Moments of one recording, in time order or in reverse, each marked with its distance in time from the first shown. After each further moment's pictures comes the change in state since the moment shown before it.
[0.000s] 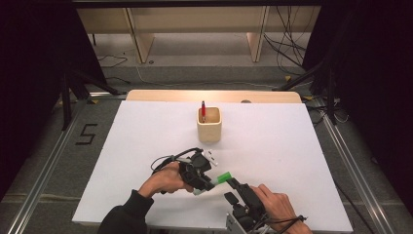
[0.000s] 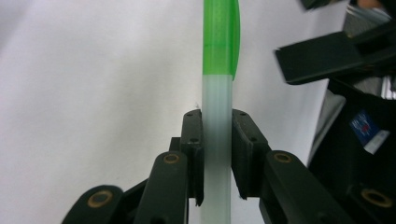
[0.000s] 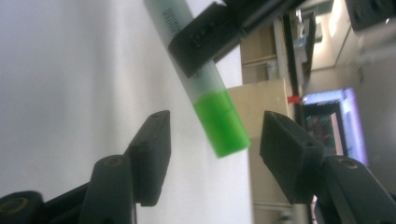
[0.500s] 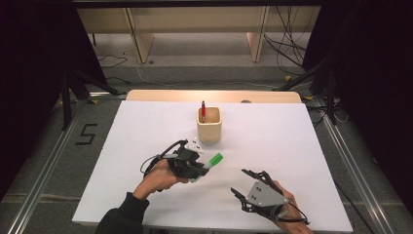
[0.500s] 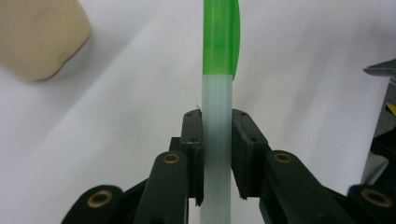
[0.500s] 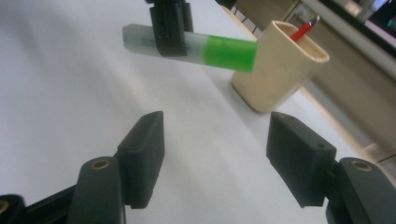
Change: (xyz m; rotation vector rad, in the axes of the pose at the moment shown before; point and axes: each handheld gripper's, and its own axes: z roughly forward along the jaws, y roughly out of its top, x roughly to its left) left arm 0.018 -0.017 -0.017 -0.213 0.145 -0.125; right arm -0.036 -0.040 -0.007 -0.071 0.167 0.719
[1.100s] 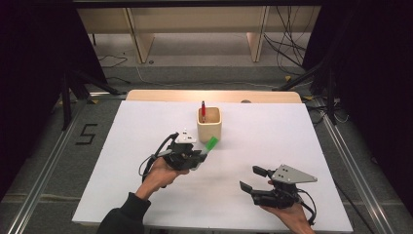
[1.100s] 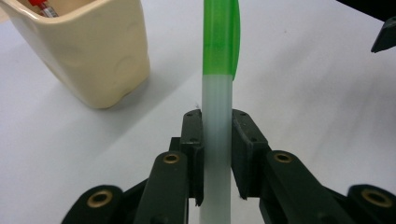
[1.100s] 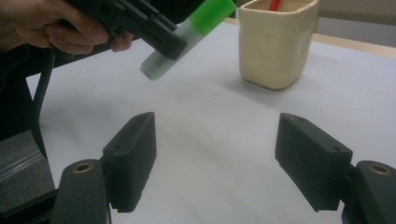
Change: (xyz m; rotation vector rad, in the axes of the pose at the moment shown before) left arm 0.011 0.001 -0.009 -0.196 0.121 -0.110; right arm -0.035 -0.025 -0.009 -0.101 0.147 0.542
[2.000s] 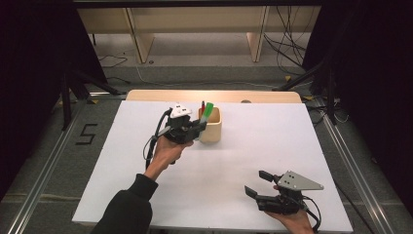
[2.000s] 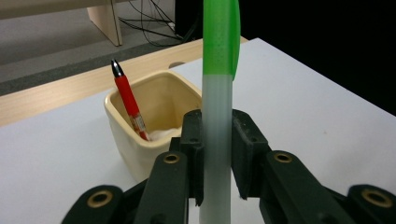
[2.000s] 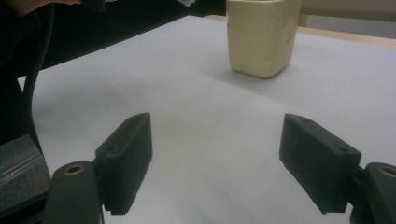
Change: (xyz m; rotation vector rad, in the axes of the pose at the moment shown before) left arm 0.029 0.053 -0.001 -0.237 0.138 -0.110; right arm 0.000 -0.016 -0.012 -0.009 -0.031 0.026
